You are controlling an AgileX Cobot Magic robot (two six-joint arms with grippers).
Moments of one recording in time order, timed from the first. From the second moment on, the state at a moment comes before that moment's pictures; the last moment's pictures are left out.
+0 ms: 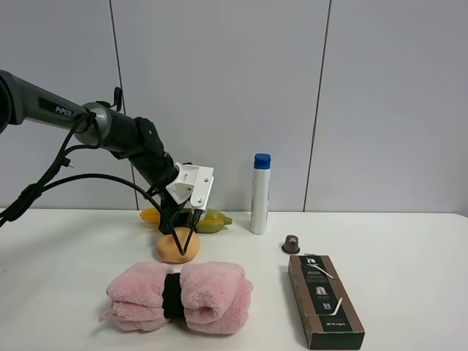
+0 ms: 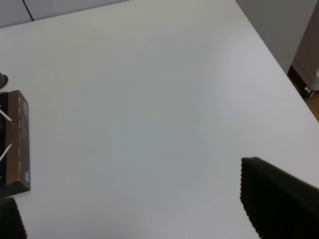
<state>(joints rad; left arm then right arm) -0.32 2.51 -1.99 -0.41 0.56 1.73 0.00 0.00 -0.49 -0.02 1.07 0.04</state>
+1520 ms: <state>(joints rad) -0.32 2.21 -1.99 -0.21 0.94 1.27 0.00 0.00 -0.49 -0.02 1.07 0.04</state>
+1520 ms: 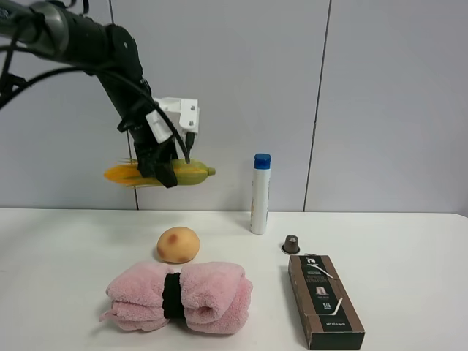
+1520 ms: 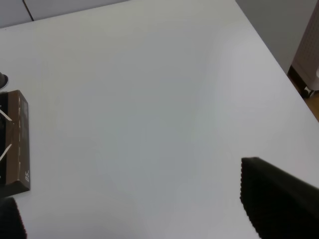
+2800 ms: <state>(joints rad) -0.76 1.92 -1.99 -0.12 1.21 0.33 0.00 0.00 -0.49 -0.02 1.07 0.04</state>
